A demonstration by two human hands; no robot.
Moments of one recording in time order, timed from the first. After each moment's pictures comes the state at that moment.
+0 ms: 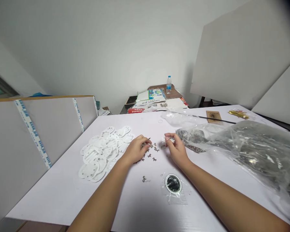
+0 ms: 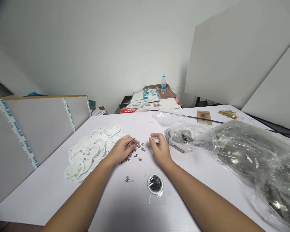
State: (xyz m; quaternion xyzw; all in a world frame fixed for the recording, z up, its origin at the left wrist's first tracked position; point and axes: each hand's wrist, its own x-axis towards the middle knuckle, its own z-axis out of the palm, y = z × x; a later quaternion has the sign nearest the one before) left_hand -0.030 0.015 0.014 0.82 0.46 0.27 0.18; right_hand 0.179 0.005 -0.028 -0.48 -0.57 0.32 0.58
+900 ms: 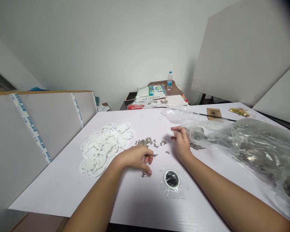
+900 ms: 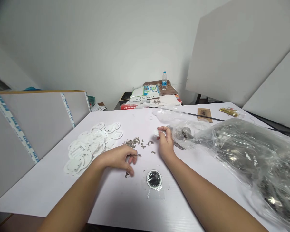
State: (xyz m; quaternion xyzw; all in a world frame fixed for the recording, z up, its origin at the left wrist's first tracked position) left_hand -0.030 -0.006 0.040 0.85 0.40 -0.01 0.35; right_hand 0.190 0.022 -0.039 -0.45 -0.43 0.38 0.69
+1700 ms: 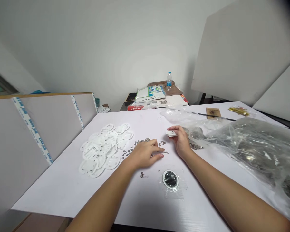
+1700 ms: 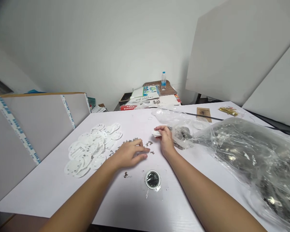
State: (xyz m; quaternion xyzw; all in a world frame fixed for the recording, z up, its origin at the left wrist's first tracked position) left_hand 0.007 -0.013 0.024 0.91 0.39 0.08 0.09; right_hand 0.199 0.037 -0.031 -0.34 -0.38 0.51 0.69
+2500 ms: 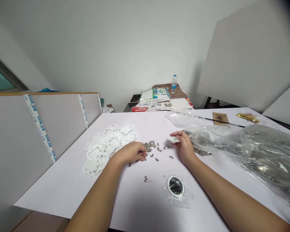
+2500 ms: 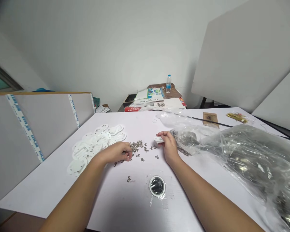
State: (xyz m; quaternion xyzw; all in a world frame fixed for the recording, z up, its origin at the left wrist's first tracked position) left_hand -0.064 0.012 0.035 0.81 0.49 0.02 0.32; right_hand 0.191 0.033 -0.037 -0.34 -0.40 0.53 0.67
